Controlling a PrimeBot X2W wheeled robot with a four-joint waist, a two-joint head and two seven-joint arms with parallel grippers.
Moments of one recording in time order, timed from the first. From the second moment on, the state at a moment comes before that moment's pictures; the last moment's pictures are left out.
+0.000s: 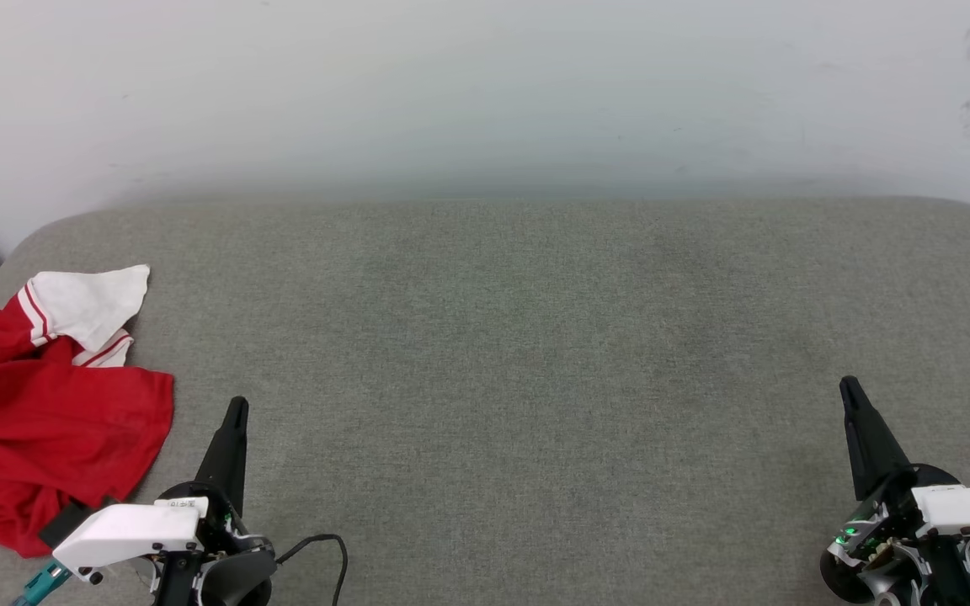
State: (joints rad) left arm -0.11 0.05 0.12 0.25 -1.61 -0.13 0.11; right arm -0.10 -0.05 -0.11 0.25 1.62 0.13 0.11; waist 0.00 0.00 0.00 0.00
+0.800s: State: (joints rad) left arm -0.08 0.05 0.11 0.27 -1.61 -0.13 0.11; right arm -0.08 -0.05 -0.11 0.27 1.62 0.13 0.11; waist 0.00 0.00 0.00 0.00
